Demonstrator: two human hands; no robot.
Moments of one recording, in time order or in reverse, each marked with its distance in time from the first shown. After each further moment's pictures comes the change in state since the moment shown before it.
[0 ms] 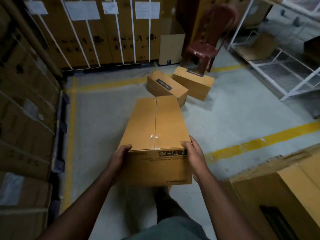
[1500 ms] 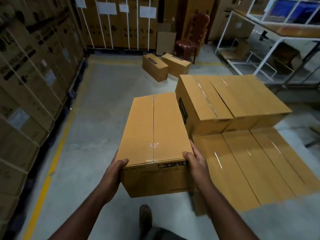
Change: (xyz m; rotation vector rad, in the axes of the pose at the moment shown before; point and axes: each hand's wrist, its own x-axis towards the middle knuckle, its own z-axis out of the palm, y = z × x) left_hand -0.912 -0.601 0.347 -0.122 -0.090 0.293; right_hand -0.759 0.436 -0.670 0.016 -0.190 -0.216
